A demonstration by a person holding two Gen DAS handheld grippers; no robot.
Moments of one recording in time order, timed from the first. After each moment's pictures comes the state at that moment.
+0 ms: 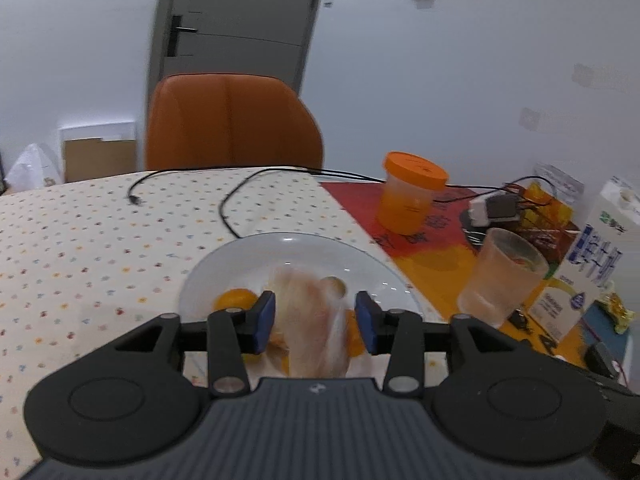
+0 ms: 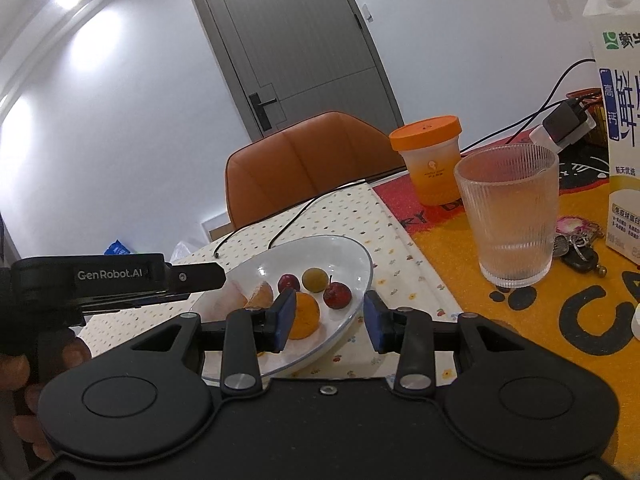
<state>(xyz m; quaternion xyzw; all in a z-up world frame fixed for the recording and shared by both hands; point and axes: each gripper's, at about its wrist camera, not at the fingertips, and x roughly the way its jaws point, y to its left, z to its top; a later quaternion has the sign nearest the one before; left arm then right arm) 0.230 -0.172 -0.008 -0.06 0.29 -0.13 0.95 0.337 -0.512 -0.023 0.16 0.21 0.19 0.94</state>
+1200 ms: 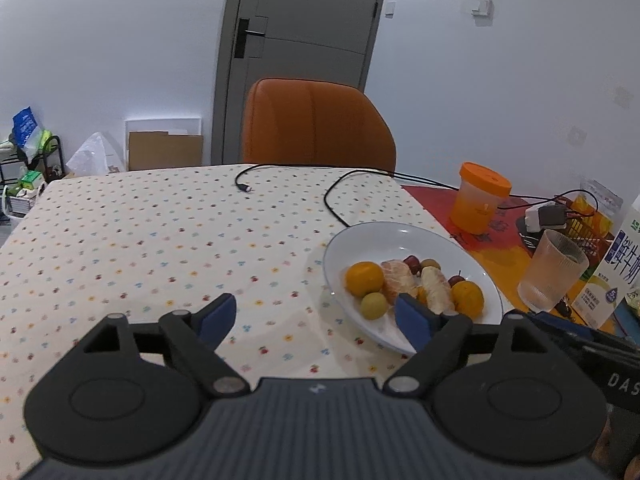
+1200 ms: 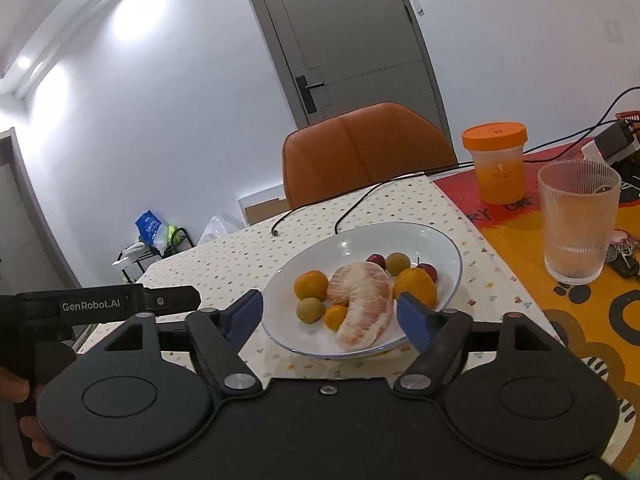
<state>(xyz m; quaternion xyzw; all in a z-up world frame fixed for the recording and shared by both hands) 0.173 -0.086 0.002 -0.07 0.29 -0.04 0.95 0.298 -0.462 0.008 0.12 0.22 0.25 0.94</state>
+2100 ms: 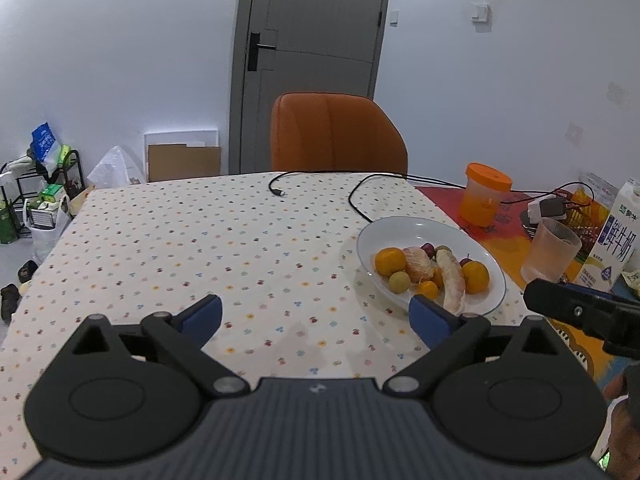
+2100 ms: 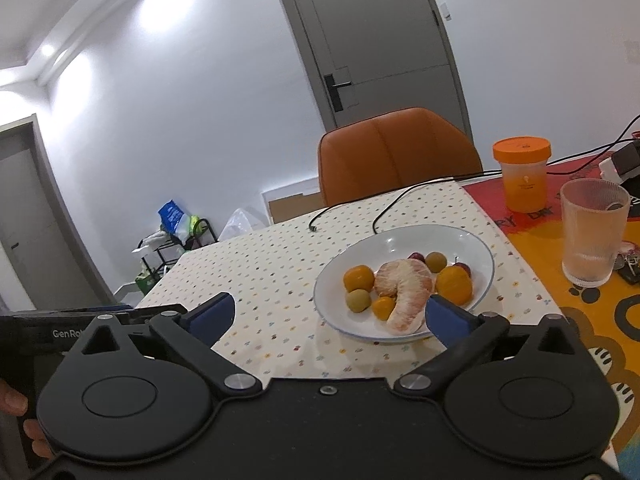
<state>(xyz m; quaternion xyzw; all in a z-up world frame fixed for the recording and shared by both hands) 0.110 -0.054 0.021 -0.05 0.28 -0.02 0.96 0.260 -0.447 0.033 0.11 0.22 0.28 0.93</state>
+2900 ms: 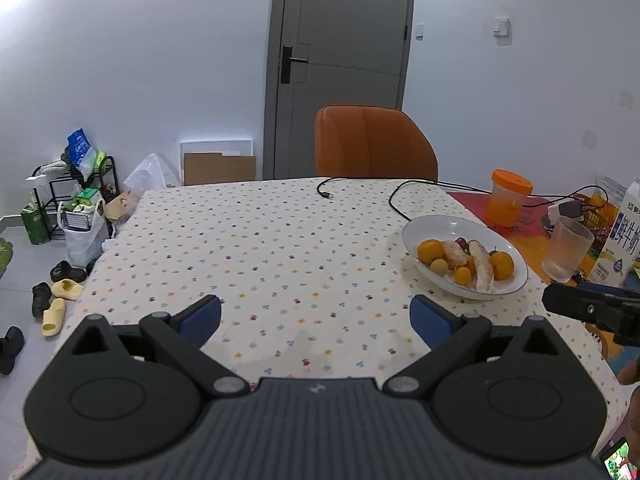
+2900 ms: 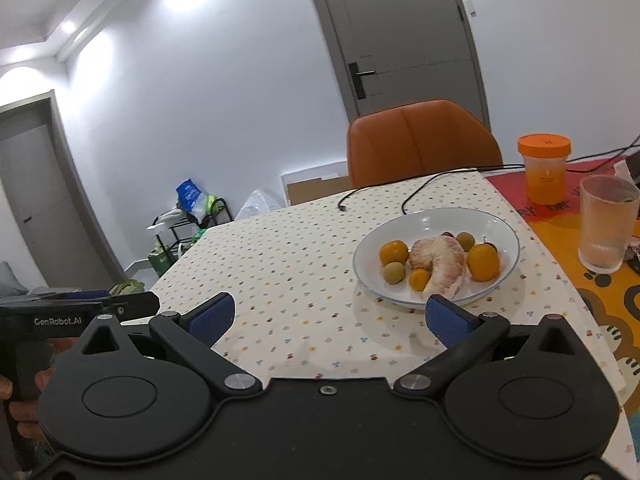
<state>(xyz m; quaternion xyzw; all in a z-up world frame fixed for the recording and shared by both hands) 0.051 -0.014 0.028 -0.04 0.26 0.02 0.96 0.220 -0.427 0.039 0.08 0.23 0.30 0.92</state>
